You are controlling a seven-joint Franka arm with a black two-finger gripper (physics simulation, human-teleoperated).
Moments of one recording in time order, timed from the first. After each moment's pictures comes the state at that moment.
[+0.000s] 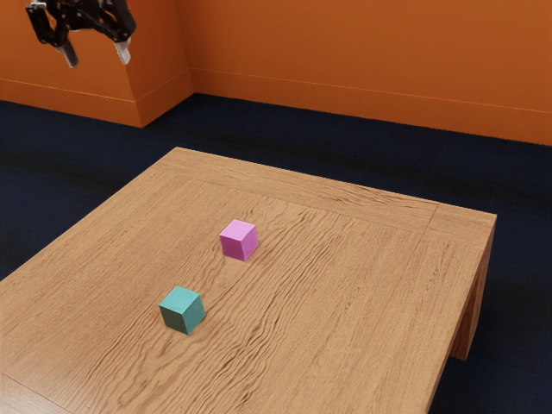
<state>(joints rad) -0.05 -0.12 0.13 -1.47 0.02 1.42 -0.25</state>
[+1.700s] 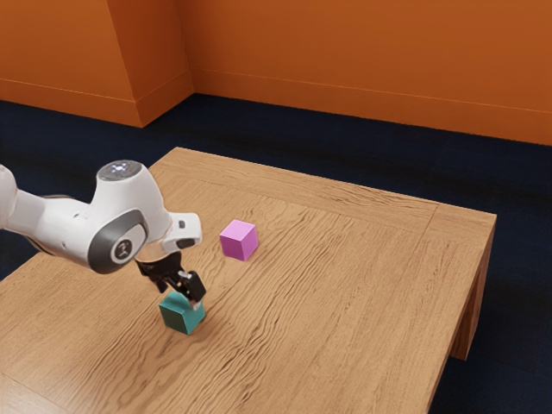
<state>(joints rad) -0.01 -0.03 -0.02 -2.50 0.00 2.60 0.08</state>
